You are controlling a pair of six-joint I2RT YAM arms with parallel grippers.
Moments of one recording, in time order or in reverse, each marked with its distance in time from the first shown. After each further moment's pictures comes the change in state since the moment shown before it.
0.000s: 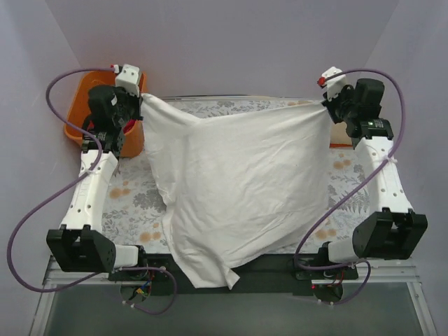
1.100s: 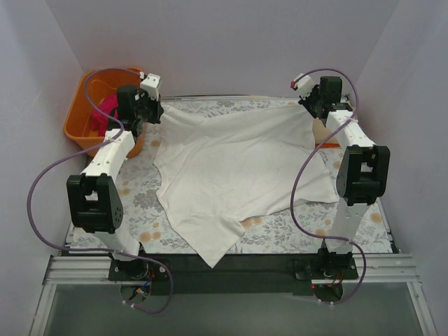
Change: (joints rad) left arm -0.027 0.436 0.031 0.122 0.108 -0.047; right arm 0.068 0.600 0.214 0.171 0.145 -0.118
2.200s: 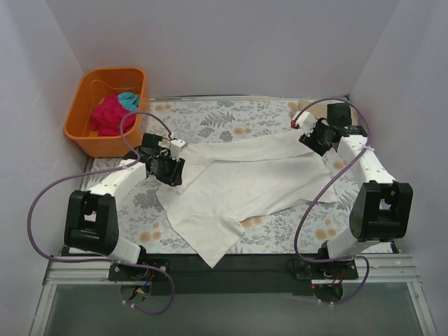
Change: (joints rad) left arm -0.152 -0.305 -0.500 -0.391 0.093 0.107; right arm -0.030 -0.409 -0.388 -0.303 -0.092 -0.257
